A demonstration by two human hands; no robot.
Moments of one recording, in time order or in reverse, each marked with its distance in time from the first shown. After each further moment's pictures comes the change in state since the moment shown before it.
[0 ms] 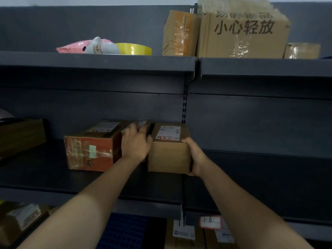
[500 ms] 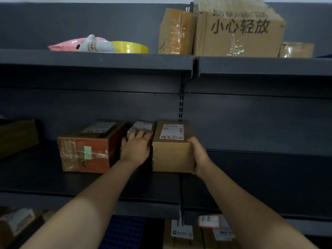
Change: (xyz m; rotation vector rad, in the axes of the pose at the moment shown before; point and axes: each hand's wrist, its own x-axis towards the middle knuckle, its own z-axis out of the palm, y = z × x) left_hand 0.003 -0.007 0.021 0.112 -0.142 0.162; right_hand 0.010 0.007 -0.010 0.065 0.133 -0.126
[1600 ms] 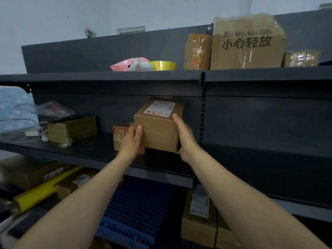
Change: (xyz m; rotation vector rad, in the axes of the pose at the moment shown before) left_hand -0.135 -0.015 -0.109 -0.877 0.292 -0.296; right_hand -0.138 -0.017 0.067 0.064 -0.434 -0.235
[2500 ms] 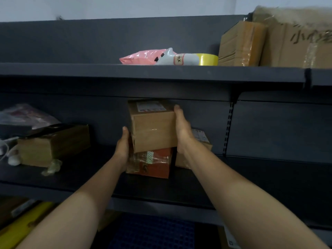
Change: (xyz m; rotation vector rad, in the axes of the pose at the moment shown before) left_hand 0.165 -0.138 -0.061 -0.619 -0.193 -0.549; right_hand 0.145 0.018 0.129 -0.099 0.288 0.074
